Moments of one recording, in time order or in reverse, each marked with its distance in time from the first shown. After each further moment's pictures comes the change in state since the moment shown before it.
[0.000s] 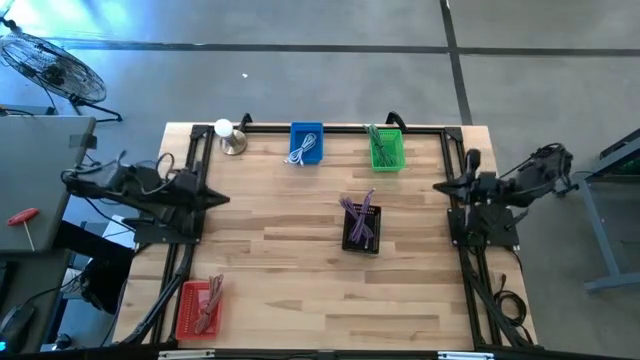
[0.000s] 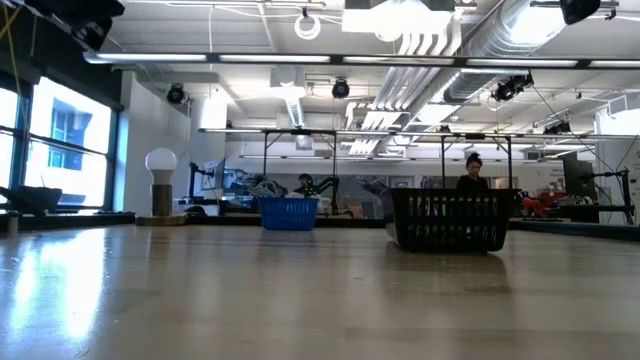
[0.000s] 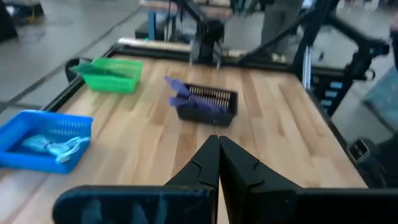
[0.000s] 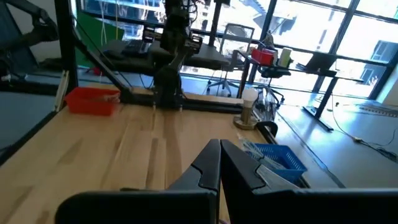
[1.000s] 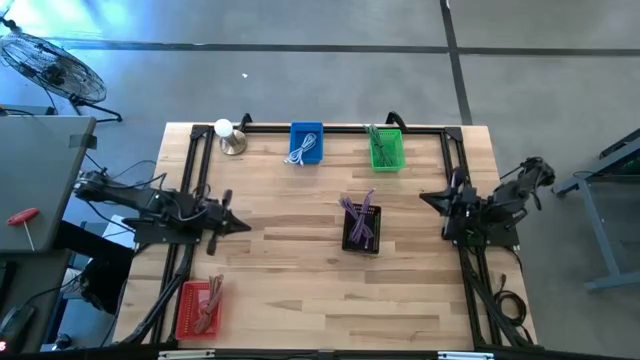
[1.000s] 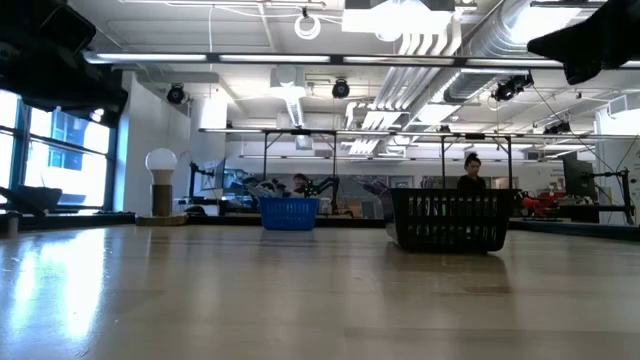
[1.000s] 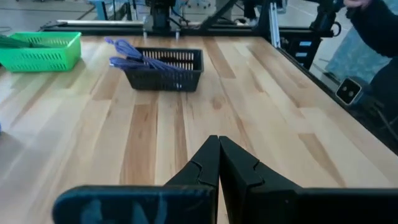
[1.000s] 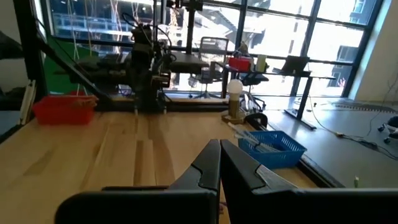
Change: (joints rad) left arm 0.001 -0.104 -0.532 0.461 0.189 0.104; right arm -0.001 -0.263 -0.448 0.337 0.106 -0.032
